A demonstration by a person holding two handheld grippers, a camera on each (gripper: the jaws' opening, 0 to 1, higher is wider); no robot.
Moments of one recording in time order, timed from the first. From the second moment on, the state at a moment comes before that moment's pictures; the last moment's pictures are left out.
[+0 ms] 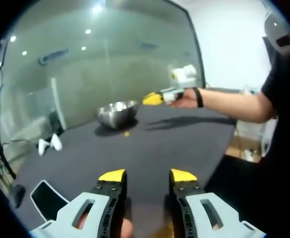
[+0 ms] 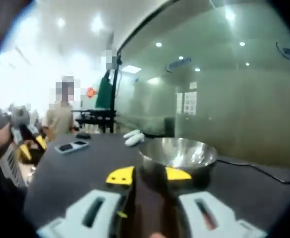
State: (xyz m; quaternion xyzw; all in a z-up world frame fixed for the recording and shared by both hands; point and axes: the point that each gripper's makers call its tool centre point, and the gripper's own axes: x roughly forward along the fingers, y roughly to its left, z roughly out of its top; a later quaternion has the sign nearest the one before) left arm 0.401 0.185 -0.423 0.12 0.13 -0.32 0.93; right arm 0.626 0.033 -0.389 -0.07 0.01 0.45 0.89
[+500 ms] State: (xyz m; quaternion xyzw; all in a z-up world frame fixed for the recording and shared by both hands) left arm 0.399 0.186 -0.425 0.12 0.13 -0.32 0.93; right arm 0.622 0.062 -0.438 -0.09 0.08 0.49 0.86
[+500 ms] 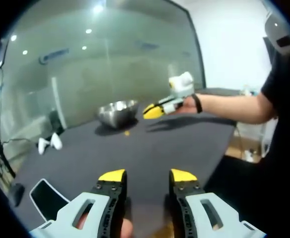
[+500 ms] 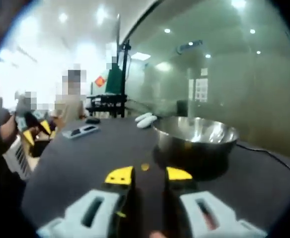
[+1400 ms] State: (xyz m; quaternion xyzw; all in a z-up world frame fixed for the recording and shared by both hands) left arm 0.398 0.201 -0.428 0.11 0.14 -0.31 0.93; right arm 0.644 0.126 -0.480 -0.13 0.14 0.51 0.84
